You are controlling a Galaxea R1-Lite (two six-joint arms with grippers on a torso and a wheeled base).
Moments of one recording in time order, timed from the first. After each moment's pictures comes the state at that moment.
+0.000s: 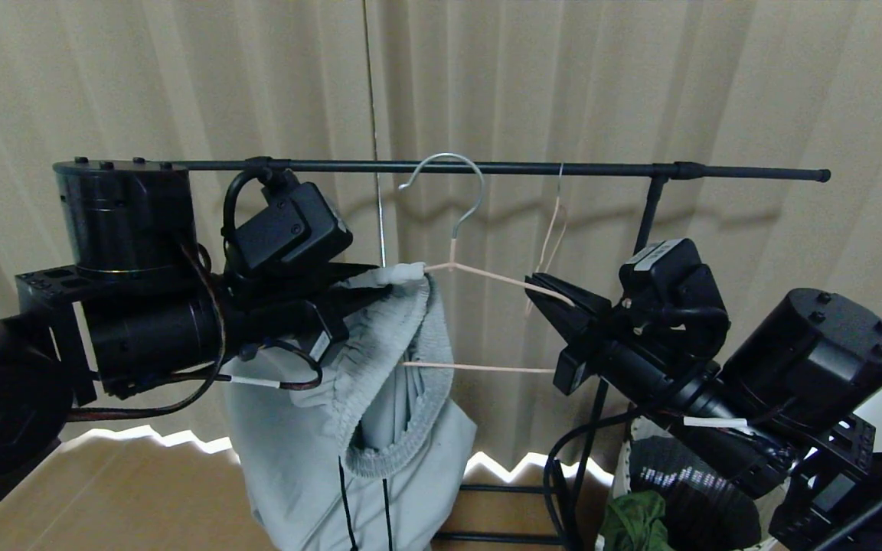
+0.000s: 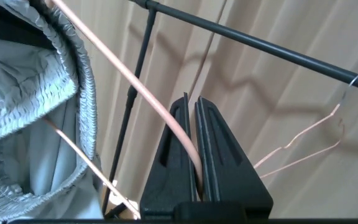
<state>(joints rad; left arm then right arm) -0.48 1.60 -0.89 -0.49 -0.28 0.63 0.70 1.80 -0.55 -1.41 -0.05 -0.22</state>
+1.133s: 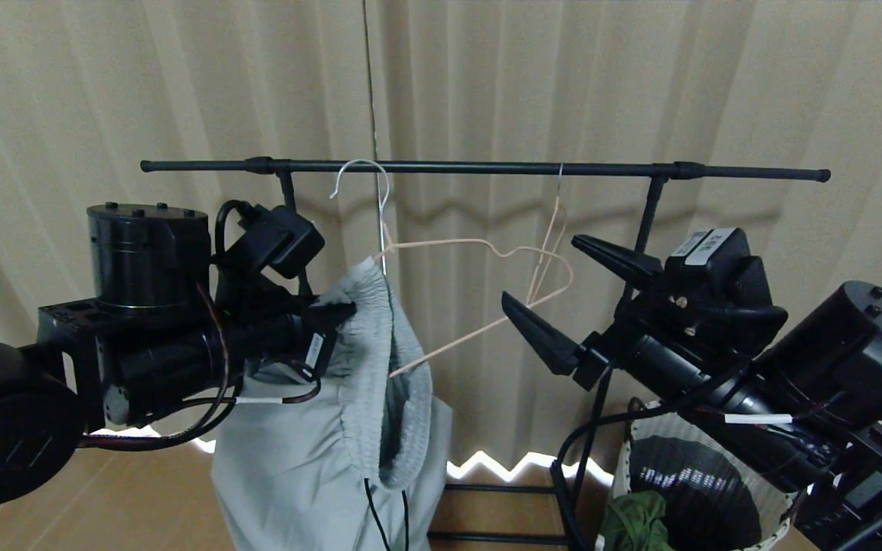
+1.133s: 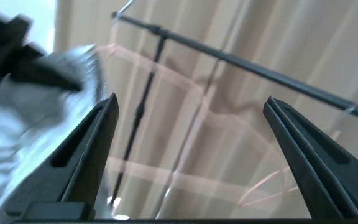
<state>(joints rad) -0.46 1.61 -0.81 -0.48 -0.04 0.28 0.65 1.77 -0.52 -1.47 0.09 -0.22</state>
